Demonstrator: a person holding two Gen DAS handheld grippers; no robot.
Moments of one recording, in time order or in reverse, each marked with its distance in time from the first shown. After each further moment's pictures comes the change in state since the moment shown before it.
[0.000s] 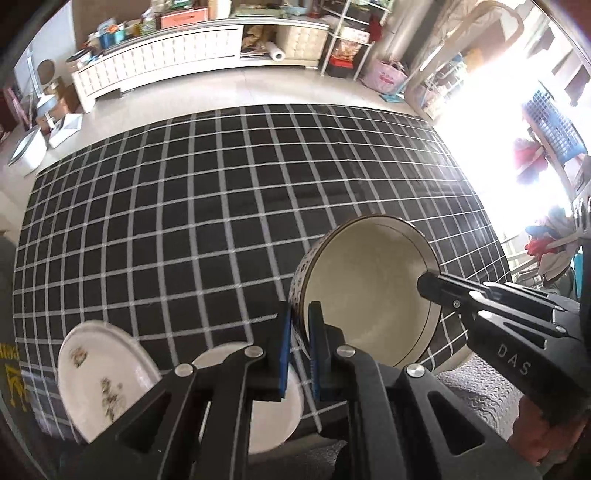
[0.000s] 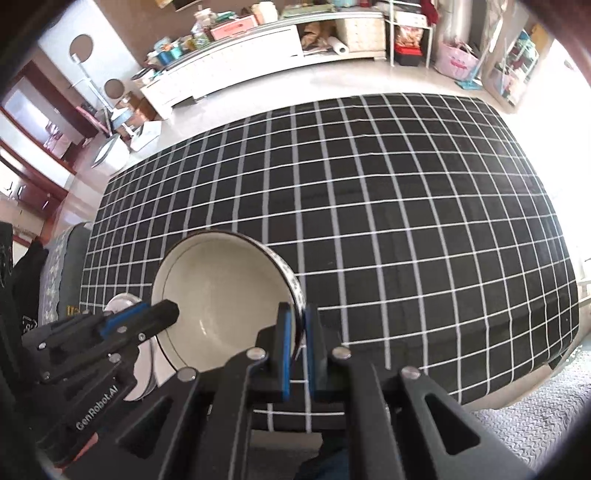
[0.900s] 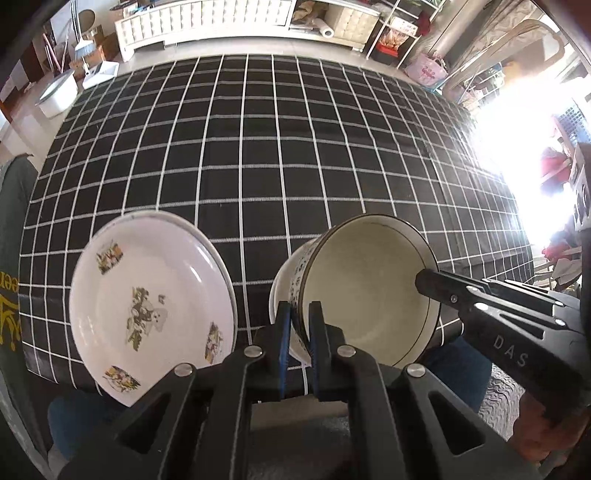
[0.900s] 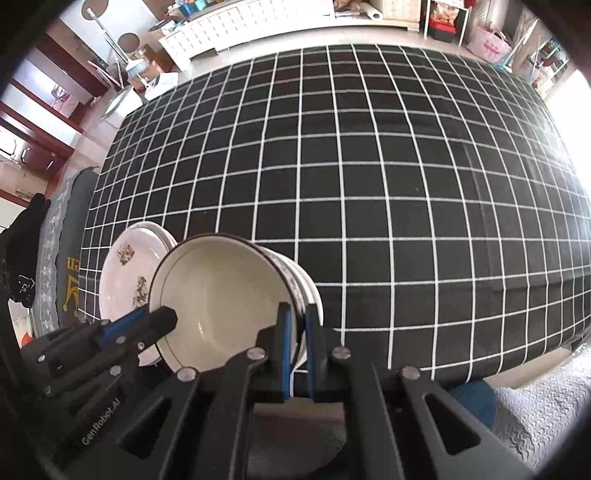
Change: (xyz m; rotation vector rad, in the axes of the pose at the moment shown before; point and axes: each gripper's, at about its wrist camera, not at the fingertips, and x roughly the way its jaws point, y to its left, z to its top) left arm 0.010 0.089 -0.099 -0.130 0.080 0.034; right arm 0.062 0.080 -0.049 -0.060 0.159 0.012
